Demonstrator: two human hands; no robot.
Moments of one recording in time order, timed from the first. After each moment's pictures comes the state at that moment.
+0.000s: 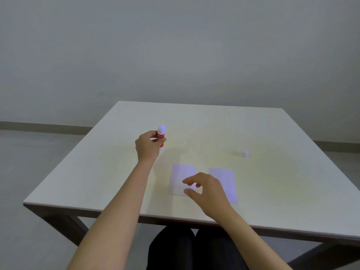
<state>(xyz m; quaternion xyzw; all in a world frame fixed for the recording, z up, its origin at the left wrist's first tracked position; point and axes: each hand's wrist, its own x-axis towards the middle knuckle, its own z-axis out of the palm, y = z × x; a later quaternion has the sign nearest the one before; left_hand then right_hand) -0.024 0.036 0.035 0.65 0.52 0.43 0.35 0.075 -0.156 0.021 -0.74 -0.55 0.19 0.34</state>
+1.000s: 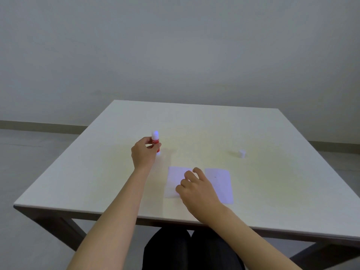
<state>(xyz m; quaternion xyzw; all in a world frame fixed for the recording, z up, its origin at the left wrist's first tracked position) -0.024 0.038 0.007 0.62 0.55 0.44 0.35 0.069 -0.149 0.022 -0.65 -0.74 -0.16 -0.03</state>
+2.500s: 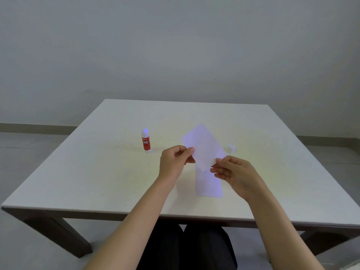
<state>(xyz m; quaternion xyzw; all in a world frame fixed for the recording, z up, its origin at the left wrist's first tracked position) 0.030 -0.065 0.034 0.61 0.39 0.38 0.57 0.170 -0.185 0.044 -0.56 -0.27 0.45 0.64</state>
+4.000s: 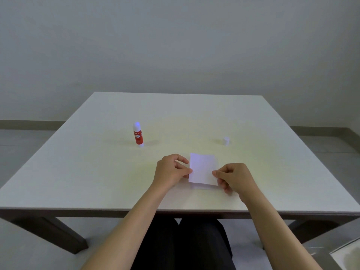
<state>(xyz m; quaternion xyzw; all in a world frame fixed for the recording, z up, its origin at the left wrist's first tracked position) 0.019 -0.078 0.010 0.71 0.43 0.23 0.51 0.178 -0.195 0.008 -0.77 -0.27 0.33 0.47</state>
